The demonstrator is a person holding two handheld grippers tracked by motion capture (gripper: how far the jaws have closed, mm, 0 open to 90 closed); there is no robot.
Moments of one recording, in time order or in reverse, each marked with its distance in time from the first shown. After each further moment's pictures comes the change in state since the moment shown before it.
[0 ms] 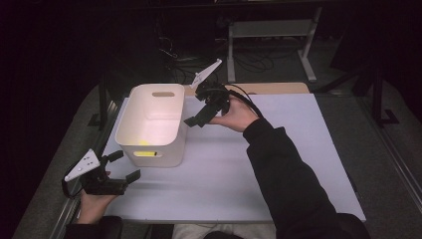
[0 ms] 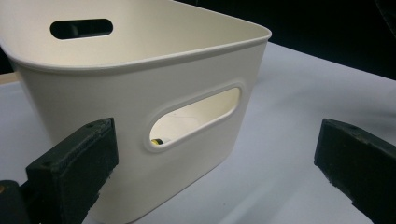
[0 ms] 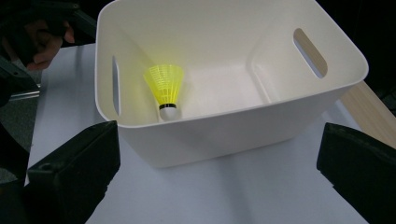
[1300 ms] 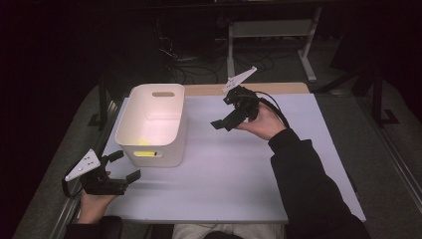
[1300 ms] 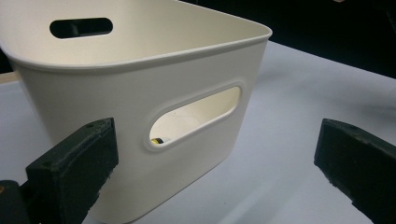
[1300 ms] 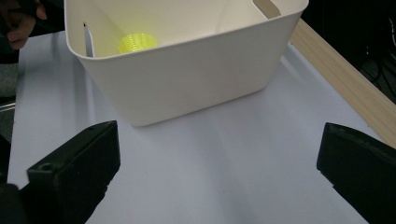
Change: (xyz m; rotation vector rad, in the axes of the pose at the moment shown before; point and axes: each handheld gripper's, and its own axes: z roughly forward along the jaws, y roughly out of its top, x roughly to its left) left arm 0.000 0.000 0.000 0.006 0.001 0.006; right arm -0.014 -0.062 -0.039 -0.021 -0.074 0.090
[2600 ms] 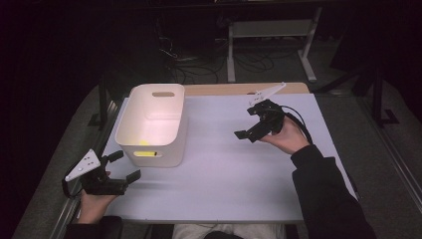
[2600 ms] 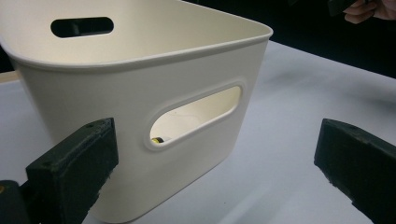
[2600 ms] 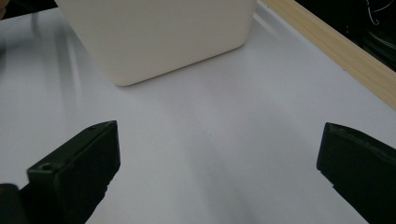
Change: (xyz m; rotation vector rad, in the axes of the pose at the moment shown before) left arm 0.000 0.000 0.000 0.001 0.003 -0.003; right arm -0.006 -0.066 -0.028 -0.014 -0.046 0.083
